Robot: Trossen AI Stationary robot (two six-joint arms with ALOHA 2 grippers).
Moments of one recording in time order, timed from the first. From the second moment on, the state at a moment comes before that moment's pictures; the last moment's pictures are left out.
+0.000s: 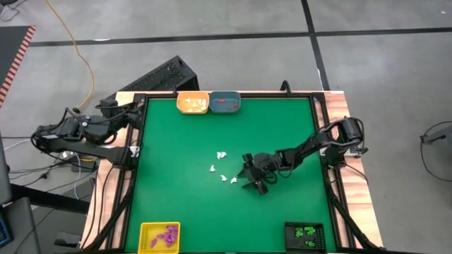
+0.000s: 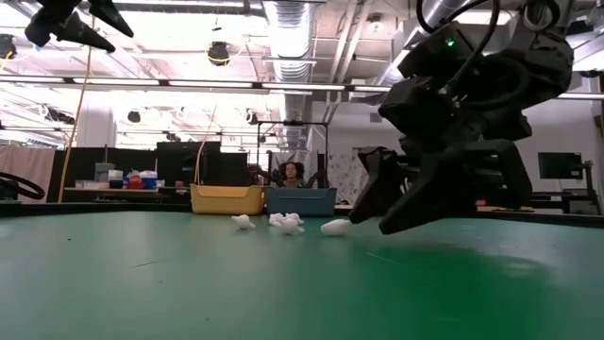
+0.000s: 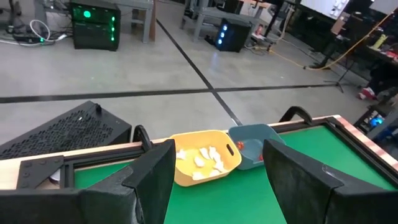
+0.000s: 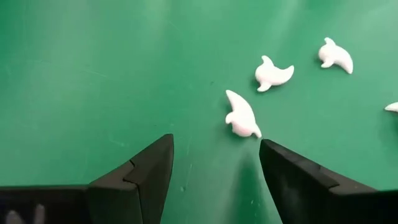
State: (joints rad) left arm -0.11 0.42 0.87 -0.88 -1.06 -0.72; right arm 0.14 1.72 0.59 0.58 -0.15 -0.27
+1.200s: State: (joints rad) left arm -0.11 0.42 0.87 -0.95 -1.04 -0.77; right arm 0.07 1.92 0.70 0.62 -0.20 -0.25
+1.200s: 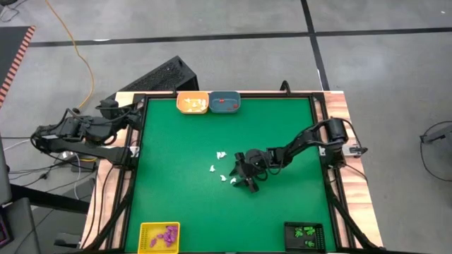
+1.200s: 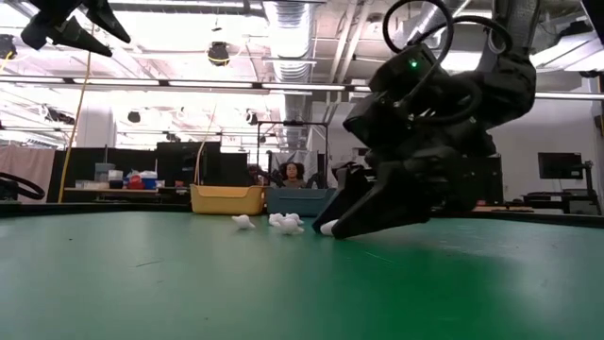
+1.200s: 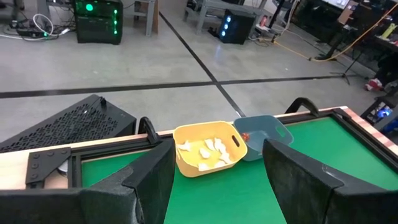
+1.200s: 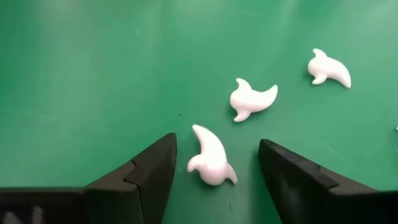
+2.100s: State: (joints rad) left arm -0.11 0.42 0.87 -0.95 -1.00 -0.77; right arm 0.08 2.00 0.70 0.63 -0.13 -0.08
